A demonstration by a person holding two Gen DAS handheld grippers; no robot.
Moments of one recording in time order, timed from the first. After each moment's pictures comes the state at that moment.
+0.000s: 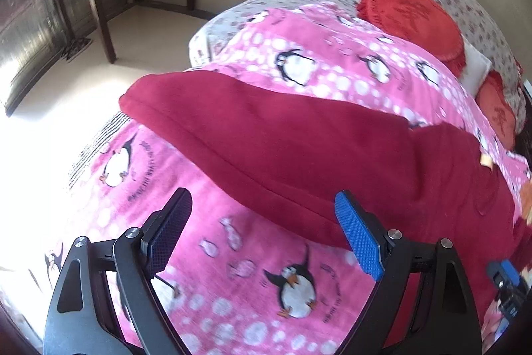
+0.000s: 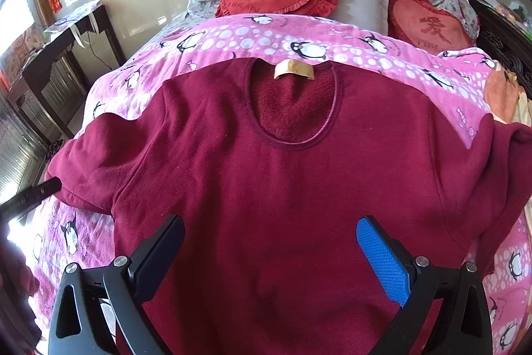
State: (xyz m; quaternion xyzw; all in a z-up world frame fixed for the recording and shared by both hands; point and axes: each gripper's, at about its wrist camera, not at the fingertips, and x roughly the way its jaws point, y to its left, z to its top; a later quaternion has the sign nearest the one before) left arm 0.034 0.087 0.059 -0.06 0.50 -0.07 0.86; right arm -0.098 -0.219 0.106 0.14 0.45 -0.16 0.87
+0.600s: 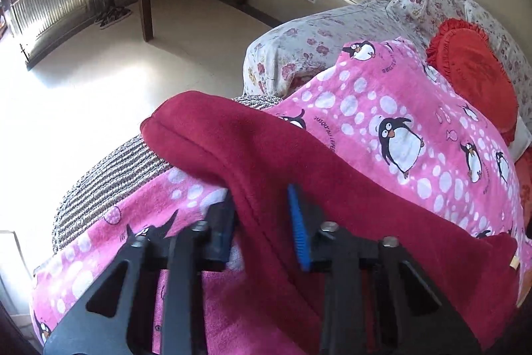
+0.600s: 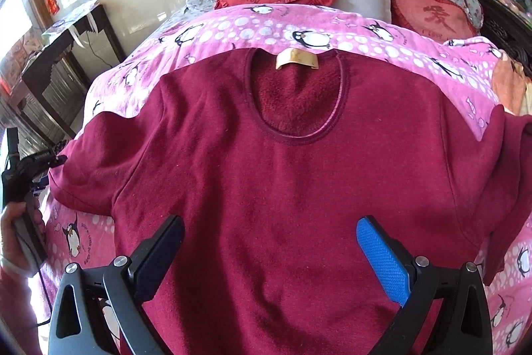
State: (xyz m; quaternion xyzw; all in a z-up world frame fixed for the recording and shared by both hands) left arm 0.120 0.141 0.023 -0.14 0.49 0.01 0.86; right arm -0.098 -0.230 0.099 0.17 0.46 -0.16 0.86
